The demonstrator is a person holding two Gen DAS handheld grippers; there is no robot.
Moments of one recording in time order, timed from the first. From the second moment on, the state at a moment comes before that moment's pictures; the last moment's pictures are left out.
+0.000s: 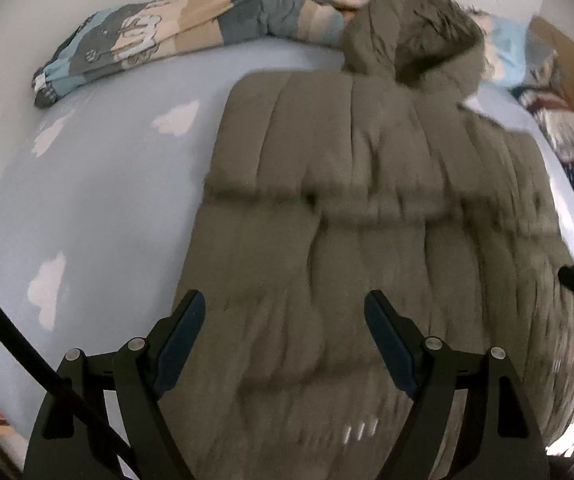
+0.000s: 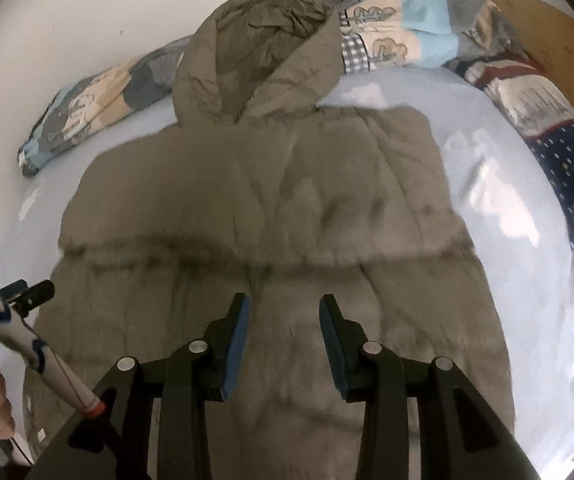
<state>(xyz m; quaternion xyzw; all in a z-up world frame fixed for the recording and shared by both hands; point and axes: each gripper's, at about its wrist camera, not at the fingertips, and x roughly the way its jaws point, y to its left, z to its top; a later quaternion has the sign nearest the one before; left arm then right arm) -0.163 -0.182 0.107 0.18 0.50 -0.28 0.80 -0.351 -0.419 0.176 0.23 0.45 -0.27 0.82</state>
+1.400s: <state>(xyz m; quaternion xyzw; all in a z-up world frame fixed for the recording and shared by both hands) -0.231 0.001 0.042 0.03 0.61 -0.31 0.73 -0.593 -0.402 0.133 0.44 0.42 -0.33 0.72</state>
